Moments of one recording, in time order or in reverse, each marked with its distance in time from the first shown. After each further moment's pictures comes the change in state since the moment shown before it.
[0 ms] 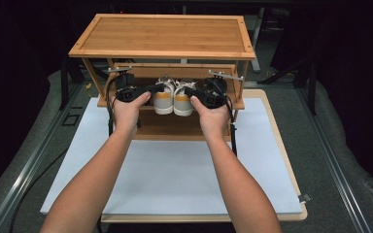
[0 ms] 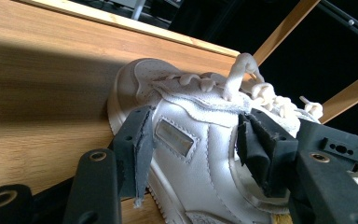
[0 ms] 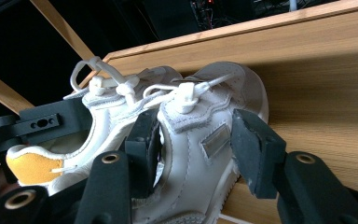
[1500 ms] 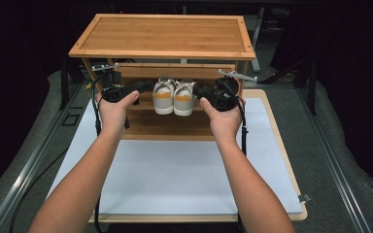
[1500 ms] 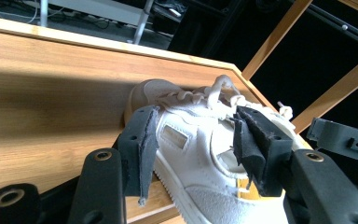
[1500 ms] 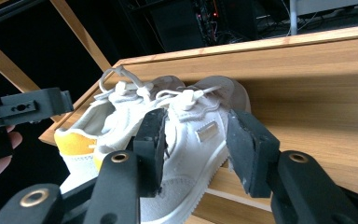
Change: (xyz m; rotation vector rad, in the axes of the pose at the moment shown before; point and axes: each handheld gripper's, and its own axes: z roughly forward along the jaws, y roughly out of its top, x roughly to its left) left arm -0.003 0.007 -0.041 -0.058 0.007 0.057; right arm -0.001 0.006 -0.041 -0.031 0.018 -0.062
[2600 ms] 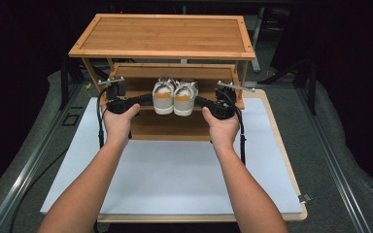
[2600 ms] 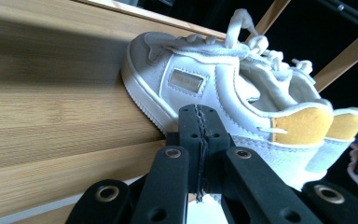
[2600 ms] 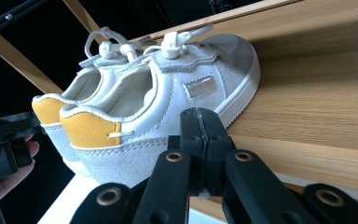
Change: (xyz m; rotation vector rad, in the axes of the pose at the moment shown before) left arm 0.013 -0.032 0.013 0.060 -0.036 -0.005; right arm -0.018 -0.029 0.016 0.035 0.072 0.069
